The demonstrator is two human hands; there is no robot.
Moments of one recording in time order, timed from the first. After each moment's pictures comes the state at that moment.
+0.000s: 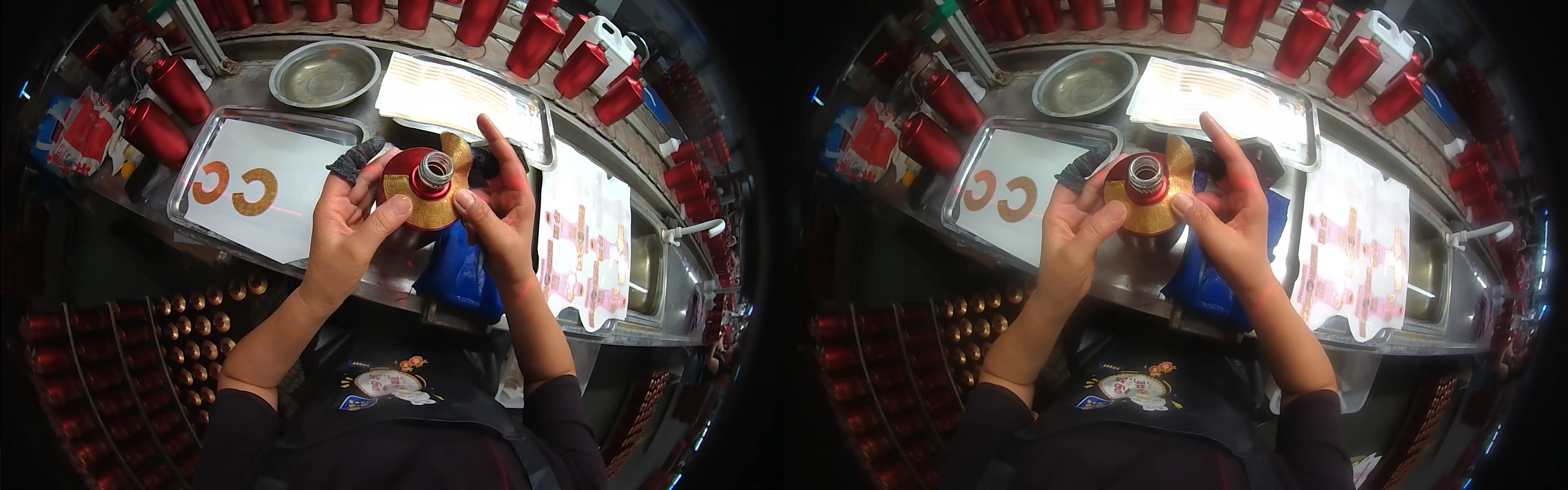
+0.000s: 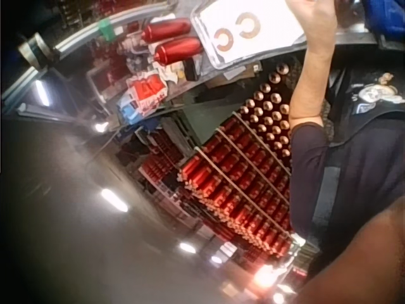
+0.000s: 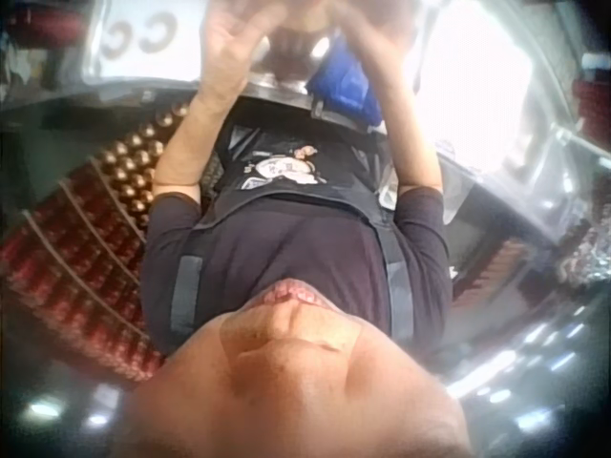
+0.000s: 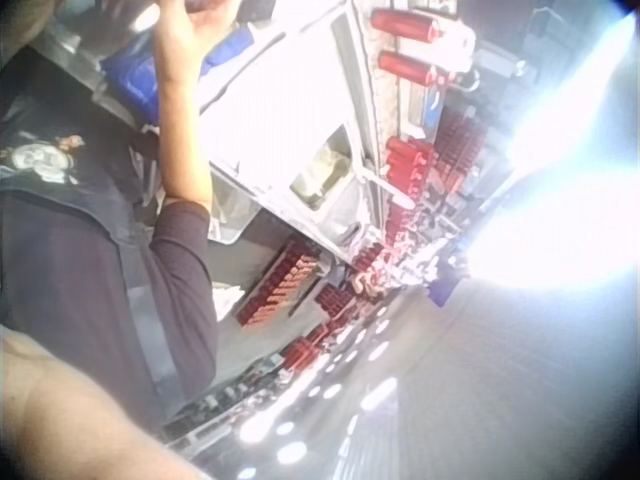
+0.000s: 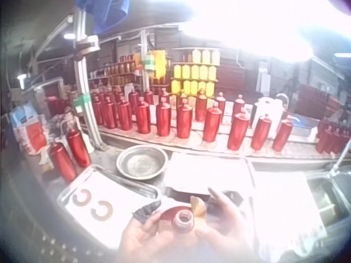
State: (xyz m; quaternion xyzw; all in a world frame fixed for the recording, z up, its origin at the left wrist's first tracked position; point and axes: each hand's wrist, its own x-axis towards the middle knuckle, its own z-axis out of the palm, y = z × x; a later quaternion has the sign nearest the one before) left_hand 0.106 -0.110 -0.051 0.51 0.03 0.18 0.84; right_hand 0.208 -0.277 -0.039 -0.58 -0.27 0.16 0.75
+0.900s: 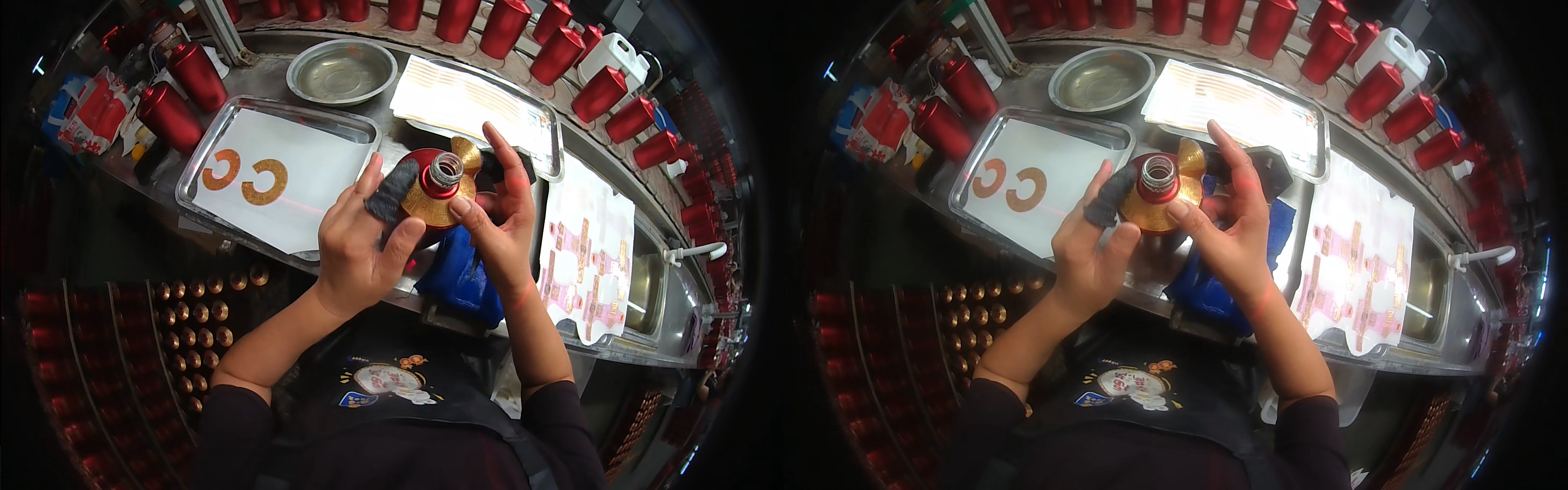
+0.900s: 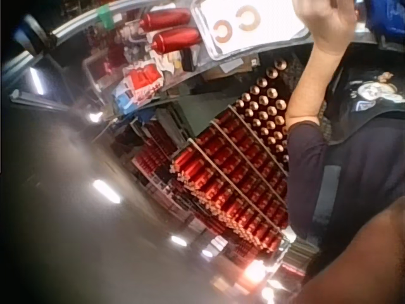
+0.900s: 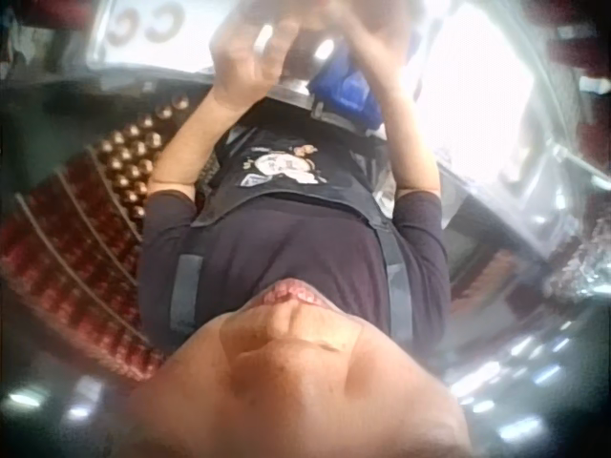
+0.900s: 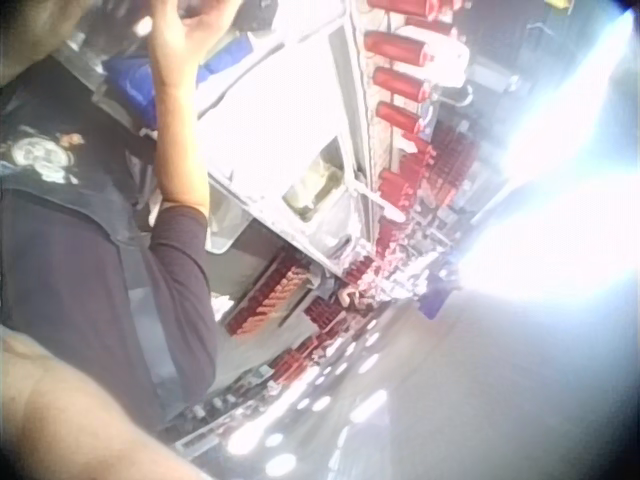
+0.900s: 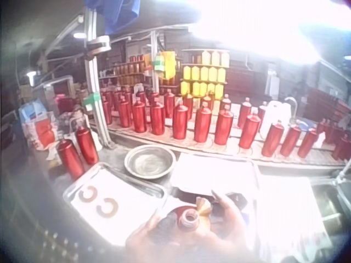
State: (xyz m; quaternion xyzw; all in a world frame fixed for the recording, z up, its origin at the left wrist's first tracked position) left_hand 0.093 -0.117 -0.062 0.82 0.02 0.38 0.42; right_hand 0.208 -0.272 -0.044 -0.61 -0.31 0.11 0.72
